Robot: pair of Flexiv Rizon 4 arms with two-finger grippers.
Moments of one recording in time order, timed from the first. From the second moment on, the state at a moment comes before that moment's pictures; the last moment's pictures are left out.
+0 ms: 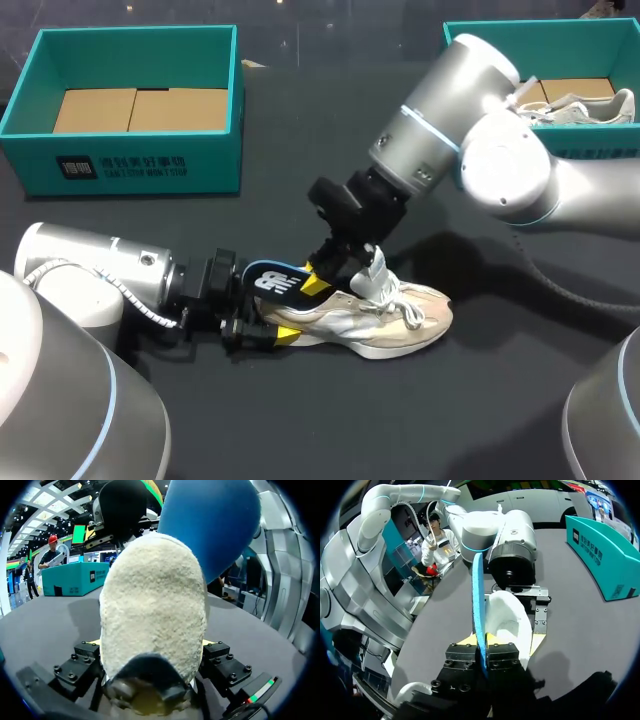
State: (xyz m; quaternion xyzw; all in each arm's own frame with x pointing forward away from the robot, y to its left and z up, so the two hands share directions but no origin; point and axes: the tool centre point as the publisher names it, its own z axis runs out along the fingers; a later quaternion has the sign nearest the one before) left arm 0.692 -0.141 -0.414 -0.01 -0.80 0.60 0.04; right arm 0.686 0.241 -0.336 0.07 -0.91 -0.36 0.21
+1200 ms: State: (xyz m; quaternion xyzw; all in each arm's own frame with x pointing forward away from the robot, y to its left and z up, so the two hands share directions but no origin) left arm 0.692 -0.141 -0.413 -0.01 -0.80 0.60 0.04; right arm 0.673 0.293 -0.272 0.15 -0.92 -0.33 0.16
